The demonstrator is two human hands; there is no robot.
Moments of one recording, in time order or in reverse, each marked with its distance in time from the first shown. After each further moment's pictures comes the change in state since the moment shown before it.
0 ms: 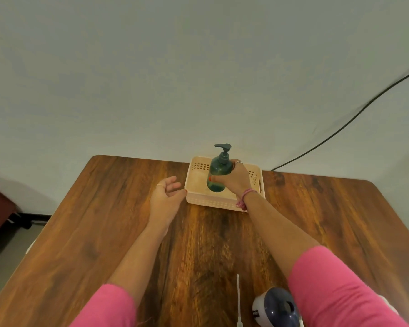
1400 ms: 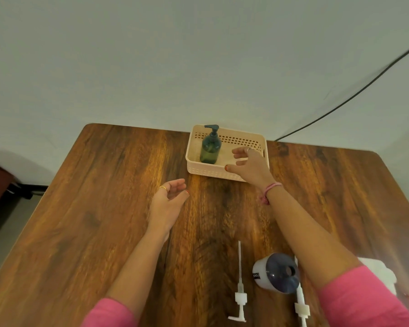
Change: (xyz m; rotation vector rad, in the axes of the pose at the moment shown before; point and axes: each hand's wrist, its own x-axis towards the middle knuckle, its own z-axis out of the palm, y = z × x) left_hand -0.039 -0.051 -0.006 -0.041 -0.055 -0.155; right_hand -0.041 0.029 -0.021 -0.131 -0.102 -0.014
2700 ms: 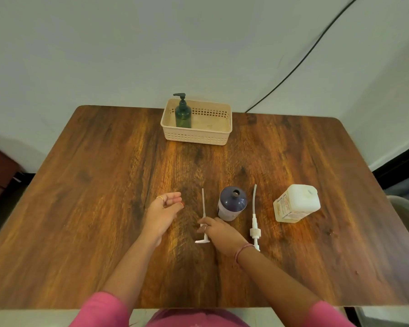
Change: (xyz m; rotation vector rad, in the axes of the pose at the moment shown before) left_hand -0.159 -0.077 0.040 0.115 -0.064 -0.091; right_hand -0.247 0.157 0.050 -0.686 -0.506 -0.475
